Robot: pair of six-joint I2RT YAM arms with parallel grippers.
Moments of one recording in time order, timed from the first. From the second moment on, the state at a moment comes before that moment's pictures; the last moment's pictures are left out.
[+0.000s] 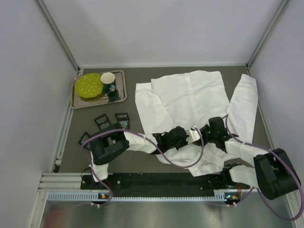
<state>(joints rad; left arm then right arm) -1.17 1.87 0.97 0.29 -0.13 0.21 0.33 1.18 0.33 -0.03 -0.35 1.35</state>
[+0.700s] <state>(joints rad) -1.17 1.87 0.98 0.29 -0.14 0.13 0.32 0.89 0.33 -0.19 -0.24 0.97</state>
